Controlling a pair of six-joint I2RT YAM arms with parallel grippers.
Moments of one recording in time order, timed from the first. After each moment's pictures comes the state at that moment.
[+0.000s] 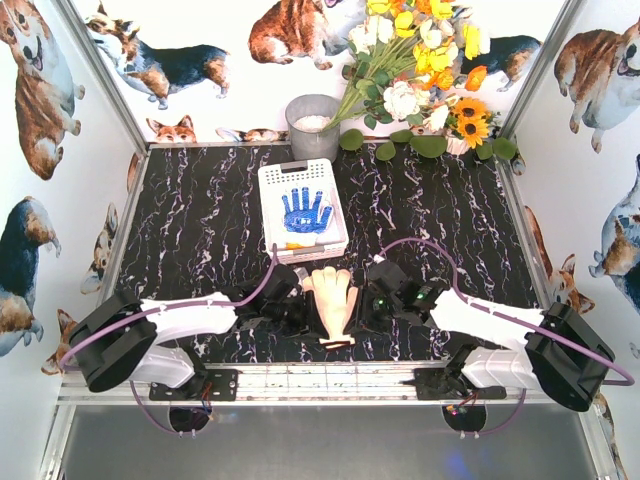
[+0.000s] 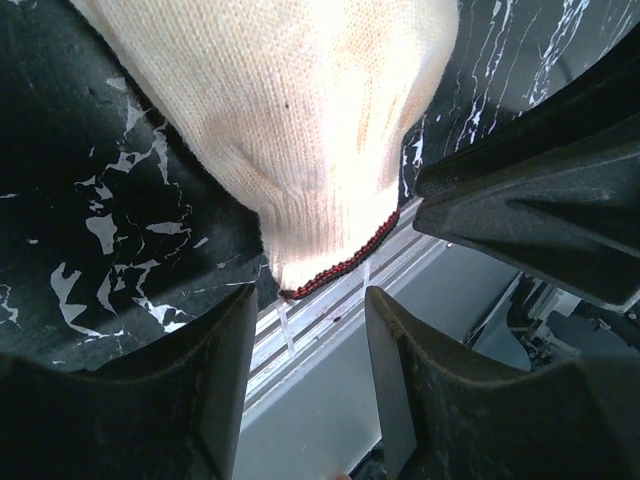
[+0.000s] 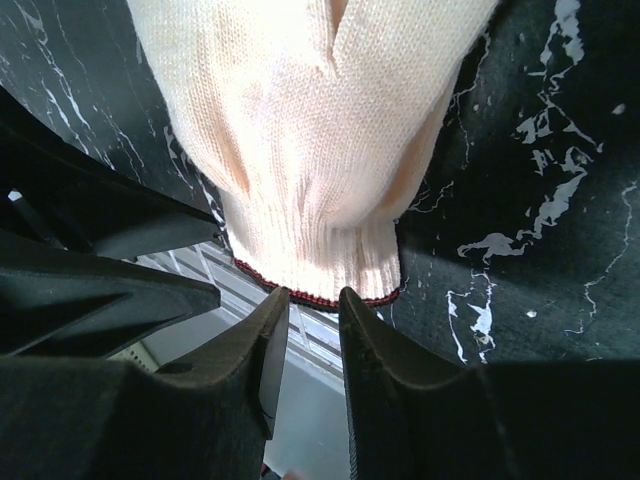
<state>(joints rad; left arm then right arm) -0.90 1.33 0.49 -0.02 0.38 -1.10 0.82 1.18 0.51 -0.29 -0.31 1.05</state>
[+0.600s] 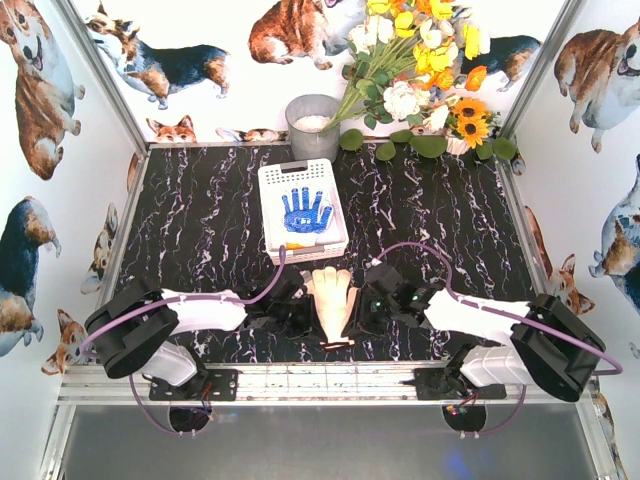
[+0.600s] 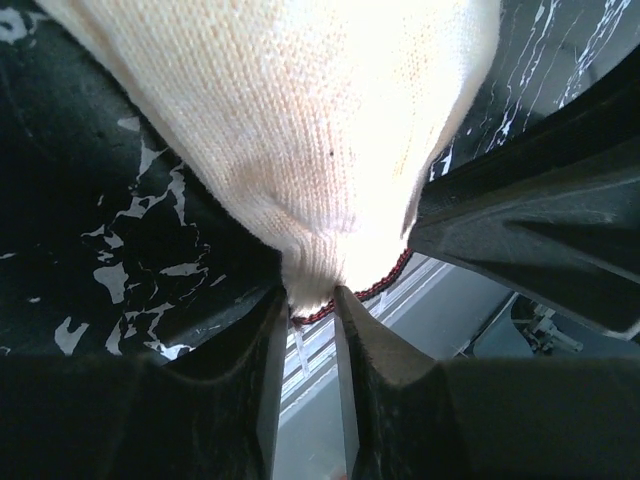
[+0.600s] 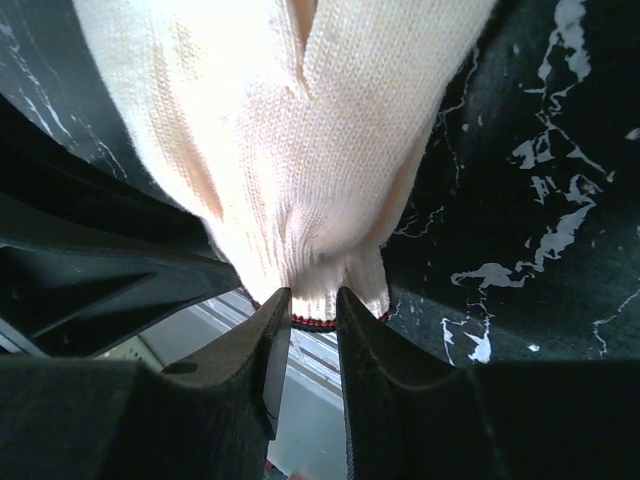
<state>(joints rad) -0.91 1.45 0.50 0.06 0.40 -1.10 0.82 1.24 0.48 -0.21 -0.32 1.07</state>
